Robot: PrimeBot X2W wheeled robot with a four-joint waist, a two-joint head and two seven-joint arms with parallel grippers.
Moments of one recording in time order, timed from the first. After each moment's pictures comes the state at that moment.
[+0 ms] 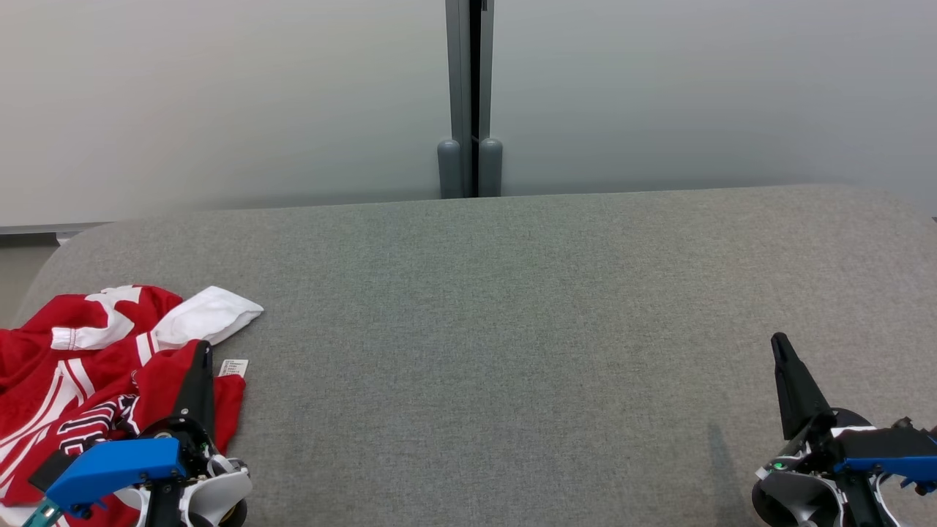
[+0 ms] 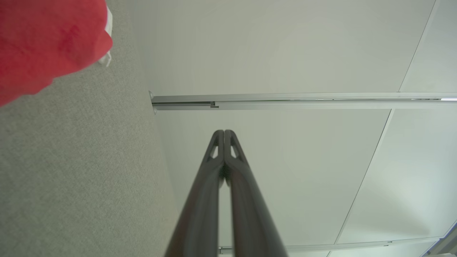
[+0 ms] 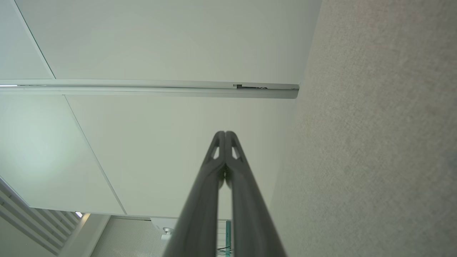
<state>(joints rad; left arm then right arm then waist) -0.10 0.05 0.11 0.25 -1.61 -0.13 0.11 -0.11 -0.05 -0.11 0.25 1.61 0.13 0.11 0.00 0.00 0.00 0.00</state>
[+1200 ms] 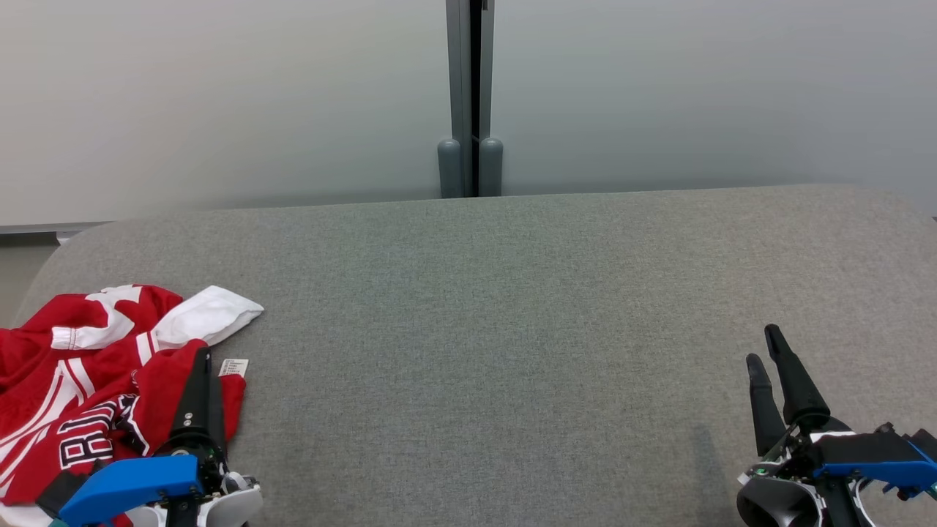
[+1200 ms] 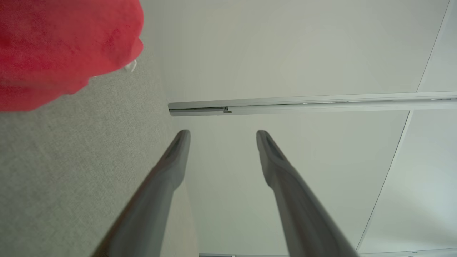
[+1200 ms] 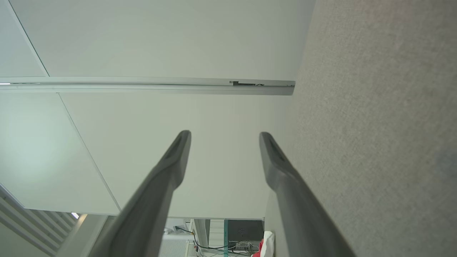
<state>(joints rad) -0.06 0.04 0.08 0.24 -1.57 -0.13 0.04 -0.10 -0.04 -0.06 0.24 1.61 0.13 0.06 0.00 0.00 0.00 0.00</state>
